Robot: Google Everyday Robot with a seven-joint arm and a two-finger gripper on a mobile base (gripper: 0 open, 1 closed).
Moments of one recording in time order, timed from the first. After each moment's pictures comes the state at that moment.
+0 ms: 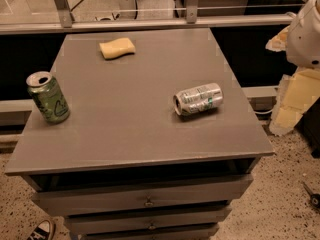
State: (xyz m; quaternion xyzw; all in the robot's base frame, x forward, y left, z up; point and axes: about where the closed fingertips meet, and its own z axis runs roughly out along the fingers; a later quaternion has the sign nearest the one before) arm 0.438 -0.217 0.976 -0.60 0.78 -0.03 0.16
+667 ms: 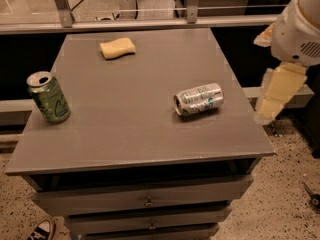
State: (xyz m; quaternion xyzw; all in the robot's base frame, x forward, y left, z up) arm 0.464 -0.203 0.971 -0.61 0.78 -0.03 0.18
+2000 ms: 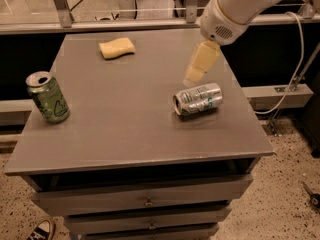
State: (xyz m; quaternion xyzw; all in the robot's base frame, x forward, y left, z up) arm 0.597 -0.101 0.954 -0.60 0.75 0.01 0.28
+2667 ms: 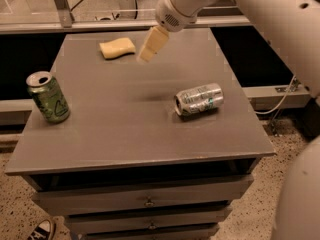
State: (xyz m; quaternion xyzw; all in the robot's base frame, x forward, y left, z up) arm 0.697 -0.002 0.951 -0.58 0.73 0.07 0.36
